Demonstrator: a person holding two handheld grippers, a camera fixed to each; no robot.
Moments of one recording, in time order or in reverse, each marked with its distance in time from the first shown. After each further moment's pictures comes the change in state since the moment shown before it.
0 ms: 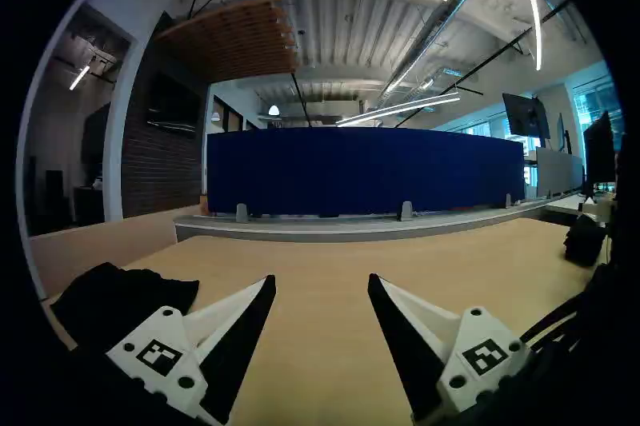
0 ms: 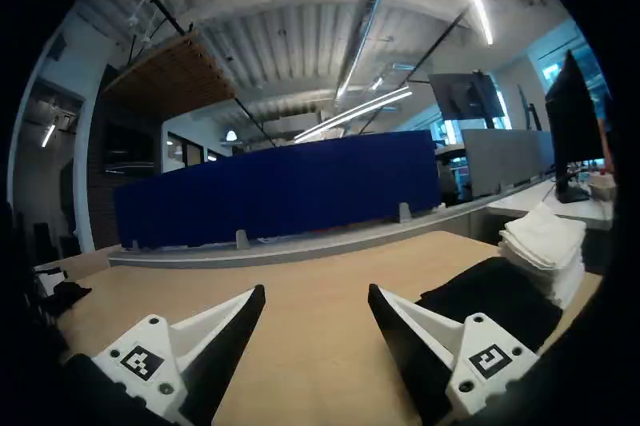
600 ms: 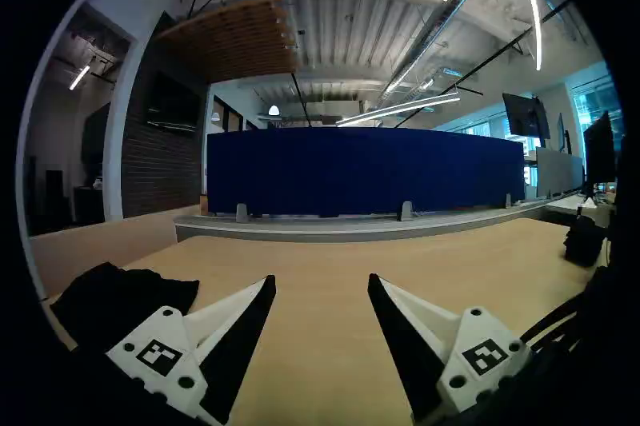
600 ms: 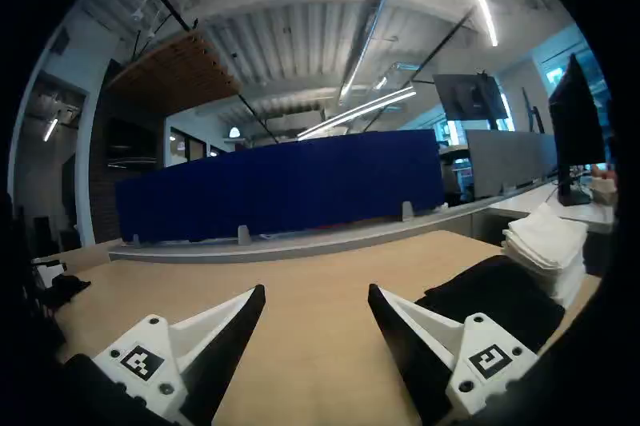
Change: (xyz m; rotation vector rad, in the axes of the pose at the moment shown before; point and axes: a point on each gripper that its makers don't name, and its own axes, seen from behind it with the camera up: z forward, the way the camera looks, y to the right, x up) left arm 0.000 0.000 0.000 0.000 0.000 0.000; right arm -0.009 -0.005 0.004 0.011 -0.007 -0.028
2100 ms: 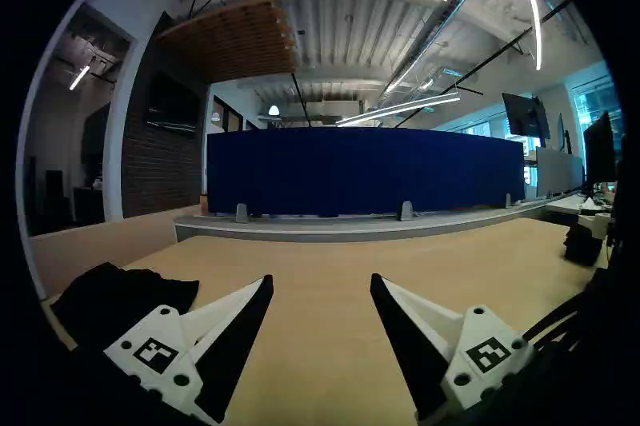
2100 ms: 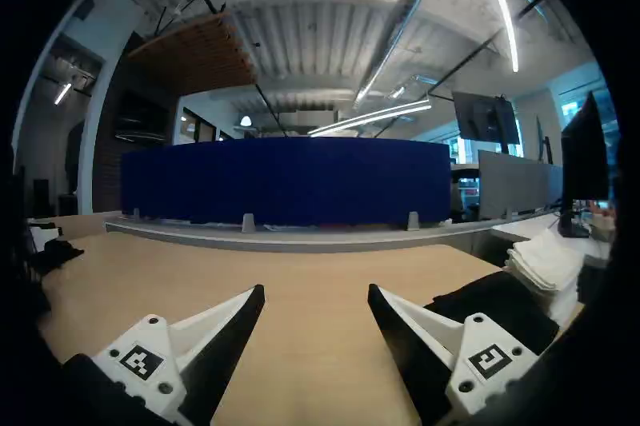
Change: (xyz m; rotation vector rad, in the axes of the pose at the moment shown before) left arm 0.000 0.000 0.000 0.000 0.000 0.000; right arm -0.010 -0.016 0.005 0.006 -0.004 -0.130
